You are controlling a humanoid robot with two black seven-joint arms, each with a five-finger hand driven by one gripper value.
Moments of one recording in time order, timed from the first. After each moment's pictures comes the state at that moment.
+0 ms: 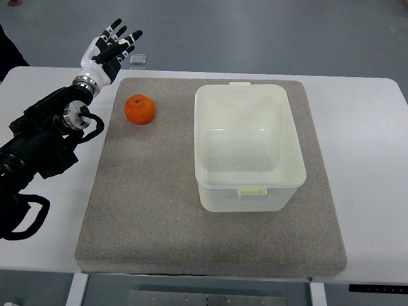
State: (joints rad) left arm -1.06 0.10 -0.51 -0.19 -0.10 -0.27 -0.31; right arm 0.03 0.00 -0.05 0.13 0.02 -0.15 0.17
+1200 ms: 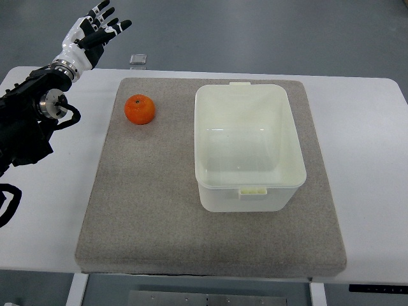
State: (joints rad) left arm -1.11 0.19 -0.28 -0.19 -0.08 -0.36 -0.36; right arm 0.03 0.00 -0.05 0.13 0.02 -0.15 0.17
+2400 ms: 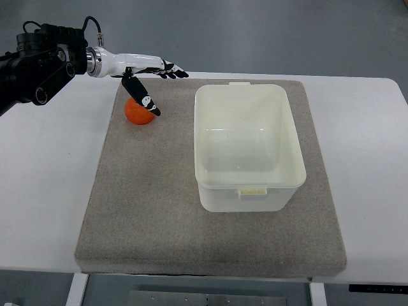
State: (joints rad) left arm -1.32 0.29 0.02 -0.38 1.24 -0.46 -0.61; right arm 0.03 0.00 -0.05 0.13 0.02 -0.15 0.17
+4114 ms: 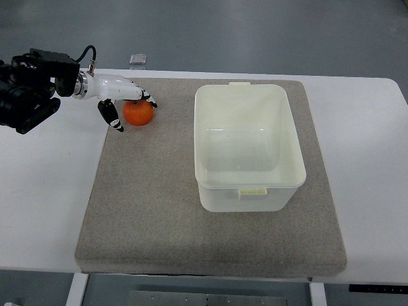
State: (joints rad) left arm -1.31 0.36 0.37 -0.49 1.36 -0.08 -0.61; right arm 0.03 0.00 -0.05 0.13 0.02 -0.15 0.17
